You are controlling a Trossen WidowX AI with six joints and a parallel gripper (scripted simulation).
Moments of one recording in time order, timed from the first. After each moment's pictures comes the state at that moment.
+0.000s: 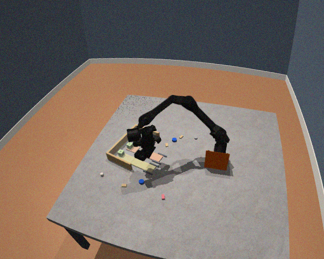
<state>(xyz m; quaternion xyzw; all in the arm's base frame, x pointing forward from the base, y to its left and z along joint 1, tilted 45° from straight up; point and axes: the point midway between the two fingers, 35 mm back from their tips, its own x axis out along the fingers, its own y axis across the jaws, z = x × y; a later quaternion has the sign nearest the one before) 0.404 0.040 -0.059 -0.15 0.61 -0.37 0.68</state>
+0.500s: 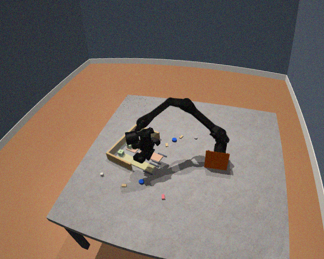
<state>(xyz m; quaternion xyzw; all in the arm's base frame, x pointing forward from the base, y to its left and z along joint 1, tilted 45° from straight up) 0.406 0.032 -0.074 -0.13 0.62 -0.39 0.67</state>
